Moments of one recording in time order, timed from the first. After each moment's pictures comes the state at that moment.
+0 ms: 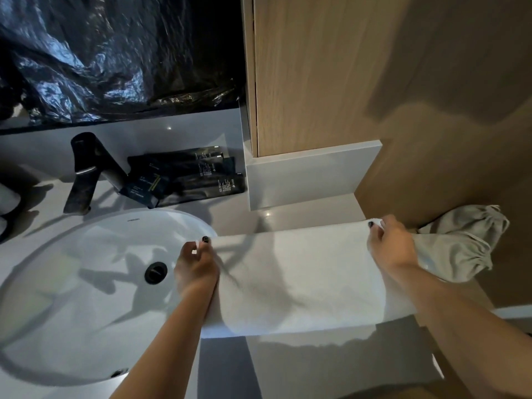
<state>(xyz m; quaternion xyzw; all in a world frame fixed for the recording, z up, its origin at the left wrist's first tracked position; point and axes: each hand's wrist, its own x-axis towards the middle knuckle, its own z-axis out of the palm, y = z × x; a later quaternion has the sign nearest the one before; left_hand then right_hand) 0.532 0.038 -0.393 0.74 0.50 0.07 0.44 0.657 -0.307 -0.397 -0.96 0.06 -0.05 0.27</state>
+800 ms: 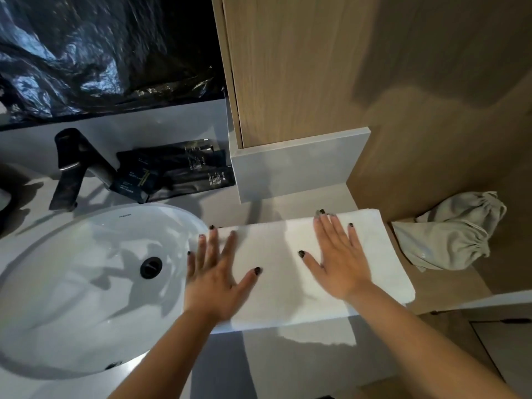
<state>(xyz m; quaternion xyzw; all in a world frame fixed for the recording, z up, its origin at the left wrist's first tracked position) 0.494 0.005 -0.402 0.98 0.11 -0.07 0.13 0.594 -0.253 -0.404 -0.97 -0.21 0.09 0.02</state>
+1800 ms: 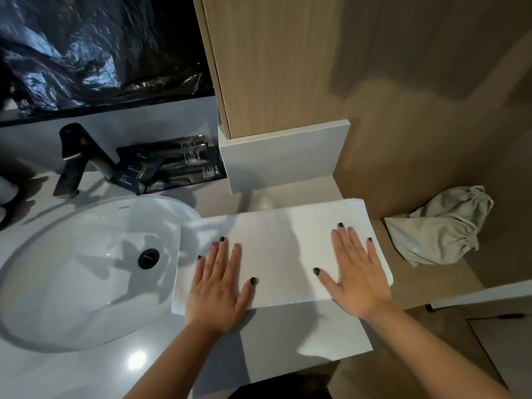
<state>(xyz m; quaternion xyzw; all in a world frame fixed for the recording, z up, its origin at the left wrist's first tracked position) 0.448 -0.034 -0.397 0.99 0.05 -0.07 0.08 0.543 -0.318 -0.405 -0.98 -0.18 0.08 0.01</state>
